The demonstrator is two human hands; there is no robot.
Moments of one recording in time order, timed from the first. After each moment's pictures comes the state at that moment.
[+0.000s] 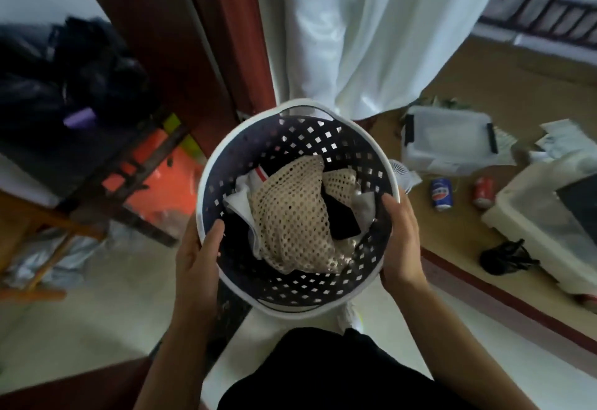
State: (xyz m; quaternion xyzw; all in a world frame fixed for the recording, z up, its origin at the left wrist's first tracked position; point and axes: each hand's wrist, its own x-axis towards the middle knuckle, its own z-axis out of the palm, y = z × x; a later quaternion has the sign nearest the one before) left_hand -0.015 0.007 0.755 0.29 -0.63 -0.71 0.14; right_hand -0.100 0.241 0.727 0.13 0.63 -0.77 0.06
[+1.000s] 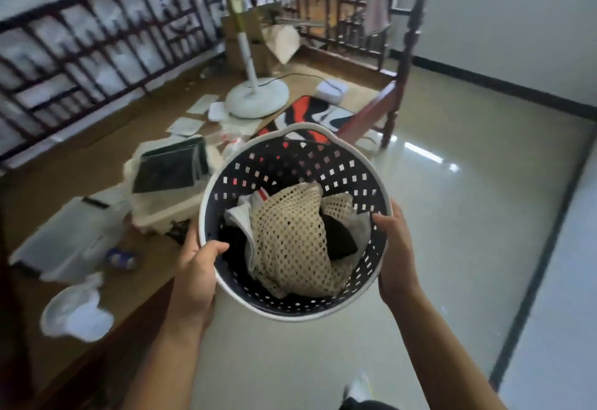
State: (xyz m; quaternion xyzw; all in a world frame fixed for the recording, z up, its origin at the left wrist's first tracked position) left_hand 0.164 0.480 0.772 -0.18 -0.65 -0.65 -0.35; right_hand 0.391 0.598 0.745 0.45 0.37 -0.65 -0.48
